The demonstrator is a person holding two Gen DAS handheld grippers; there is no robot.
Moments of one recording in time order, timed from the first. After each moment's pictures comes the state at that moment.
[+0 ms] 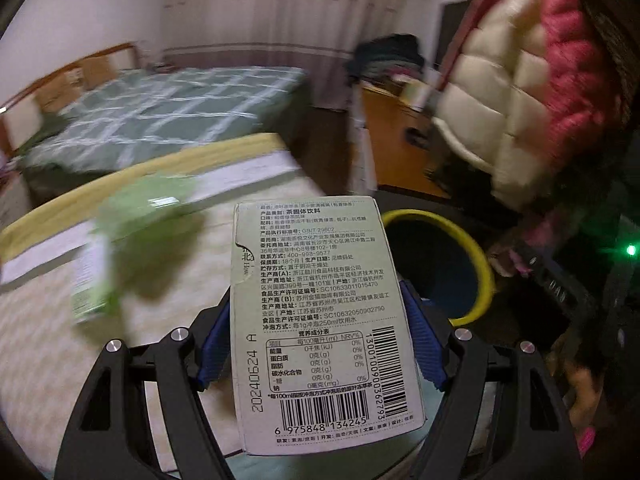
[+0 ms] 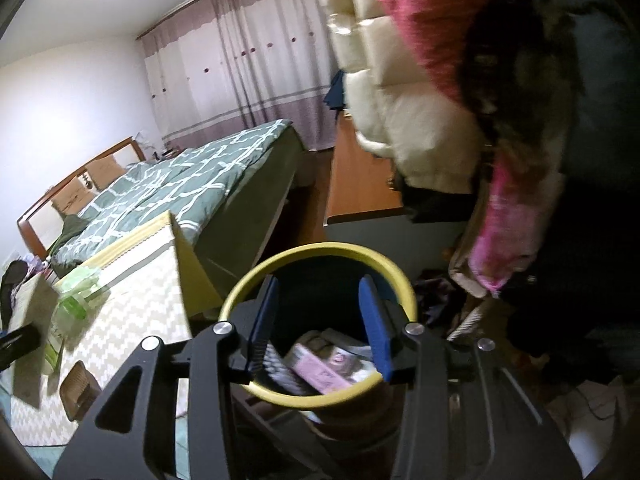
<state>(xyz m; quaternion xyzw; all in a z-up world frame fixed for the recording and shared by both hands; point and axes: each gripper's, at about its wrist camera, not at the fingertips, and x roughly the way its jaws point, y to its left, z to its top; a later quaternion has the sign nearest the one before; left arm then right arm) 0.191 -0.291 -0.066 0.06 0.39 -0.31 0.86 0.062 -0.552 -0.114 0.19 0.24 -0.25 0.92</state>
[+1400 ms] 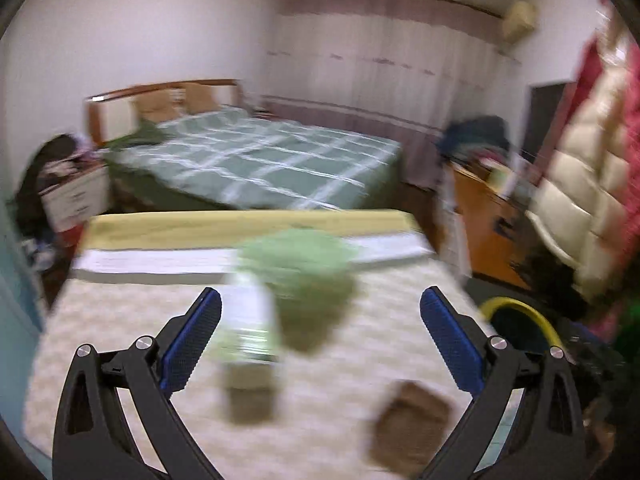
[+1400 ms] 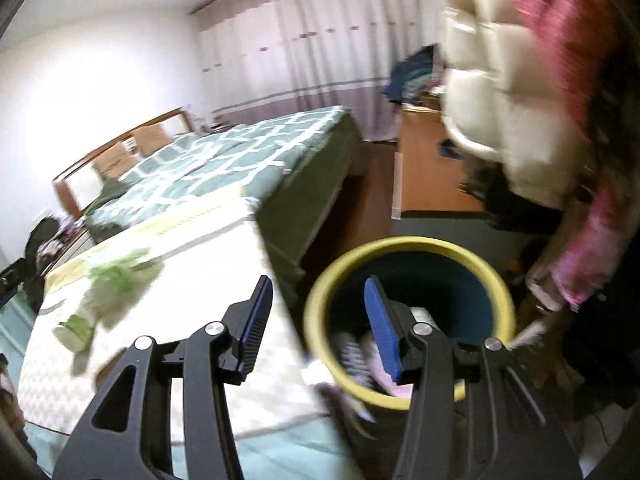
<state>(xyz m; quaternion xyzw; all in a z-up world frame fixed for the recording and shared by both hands) 0.233 -0.124 -0.056 -0.02 0.28 -0.12 0.95 0.136 -0.471 -0.108 0.15 0.27 -0.15 0.94</state>
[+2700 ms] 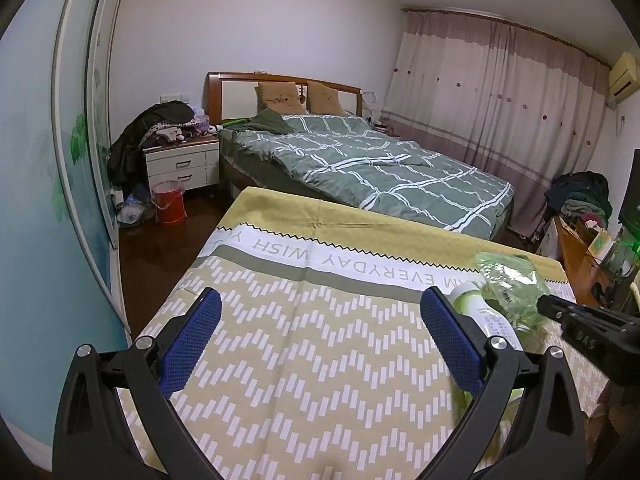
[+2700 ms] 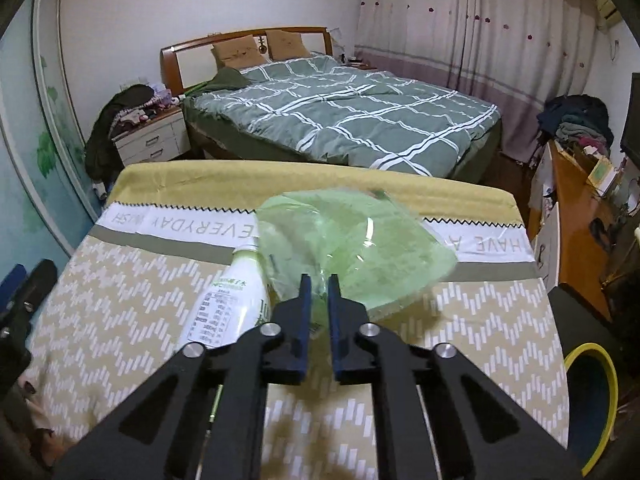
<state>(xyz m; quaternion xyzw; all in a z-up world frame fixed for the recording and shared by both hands) 0.274 0.031 -0.111 -0.08 0.26 0.06 0.96 0.328 -0.230 -0.105 -0.01 0.37 0.05 0.93</state>
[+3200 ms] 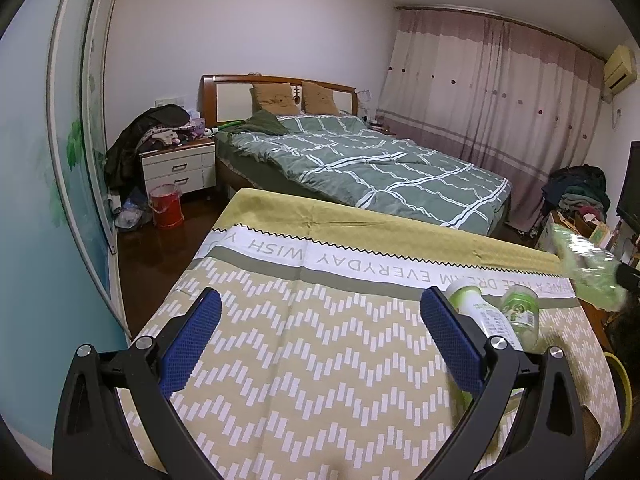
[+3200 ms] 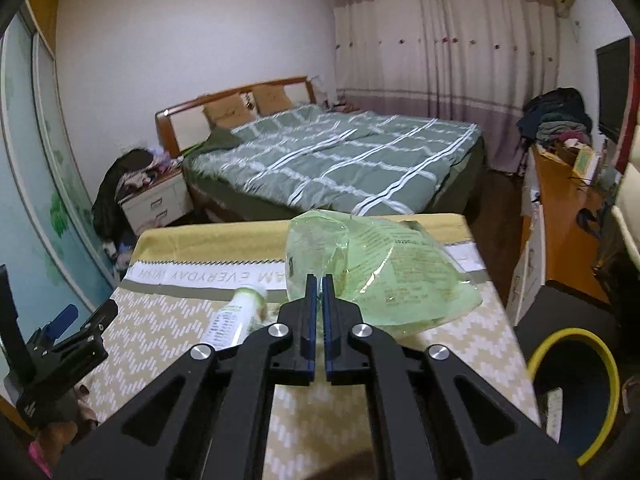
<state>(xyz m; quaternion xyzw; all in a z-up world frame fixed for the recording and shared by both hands) 0.273 0.025 -0.111 -0.07 0.26 0.06 0.96 0.258 -0.290 -0.052 0.06 0.28 0.03 0.96</state>
